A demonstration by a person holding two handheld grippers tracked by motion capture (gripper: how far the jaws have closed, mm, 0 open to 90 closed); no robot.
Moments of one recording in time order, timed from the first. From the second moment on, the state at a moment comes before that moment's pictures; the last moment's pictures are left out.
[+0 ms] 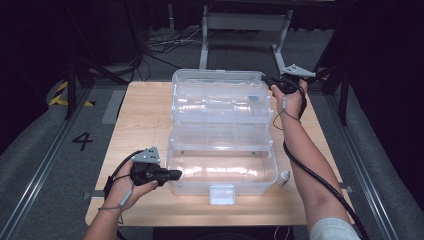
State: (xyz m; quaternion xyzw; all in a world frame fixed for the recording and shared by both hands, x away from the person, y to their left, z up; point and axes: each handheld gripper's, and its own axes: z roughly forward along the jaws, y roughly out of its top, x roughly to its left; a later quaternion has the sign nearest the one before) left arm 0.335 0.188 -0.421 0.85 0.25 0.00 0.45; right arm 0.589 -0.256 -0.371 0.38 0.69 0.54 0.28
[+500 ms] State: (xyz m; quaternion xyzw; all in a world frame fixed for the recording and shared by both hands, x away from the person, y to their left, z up) left arm 0.335 0.187 -0.421 0.85 0.25 0.00 0.45; right arm 0.599 -0.256 -0.383 0.40 0.70 0.53 0.26
